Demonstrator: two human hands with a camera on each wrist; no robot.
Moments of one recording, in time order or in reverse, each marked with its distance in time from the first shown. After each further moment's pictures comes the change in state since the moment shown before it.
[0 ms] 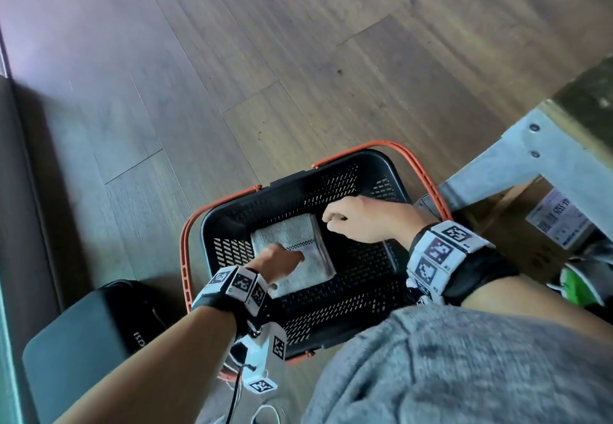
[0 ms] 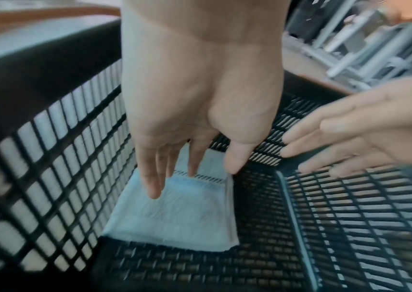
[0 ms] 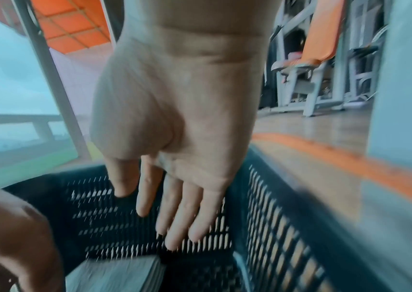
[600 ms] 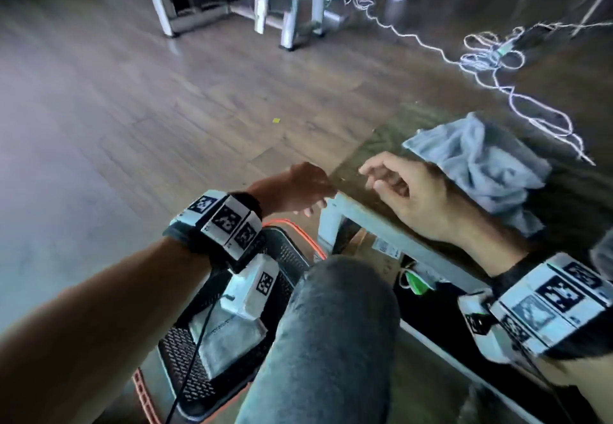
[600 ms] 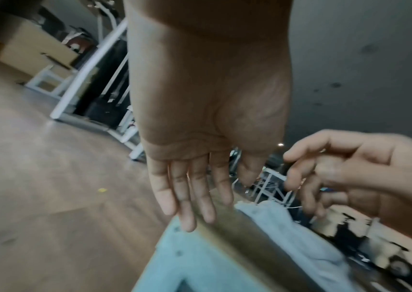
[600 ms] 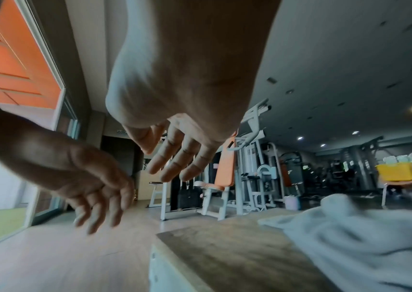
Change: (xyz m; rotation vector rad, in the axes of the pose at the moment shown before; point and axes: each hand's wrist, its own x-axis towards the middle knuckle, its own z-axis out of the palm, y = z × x) left_hand -0.276 0.213 -0.061 0.357 0.110 1.011; right_hand -0.331 -0.031 -0.058 0.028 1.134 -0.153
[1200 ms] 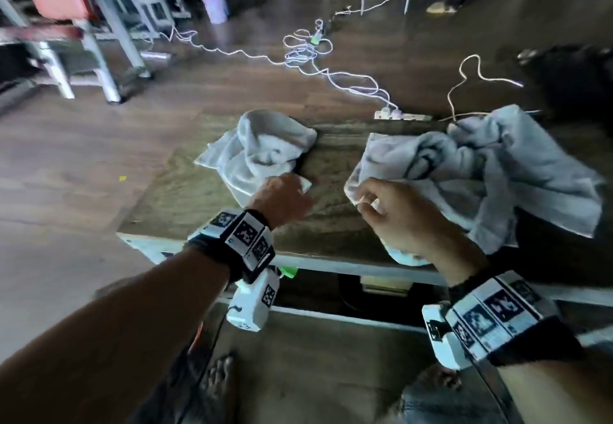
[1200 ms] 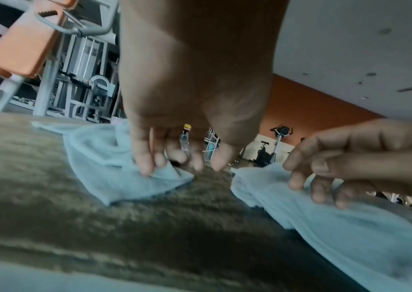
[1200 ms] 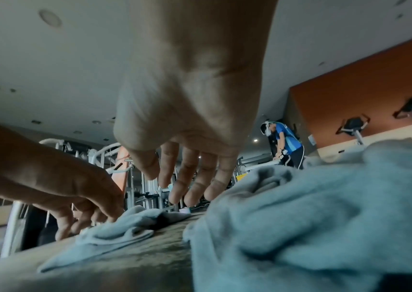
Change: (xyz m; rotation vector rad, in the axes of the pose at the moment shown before) left_hand 0.063 0.244 0.215 0.519 0.010 0.287; right_hand -0.257 0.126 -0.149 -0.257 0.319 0.549
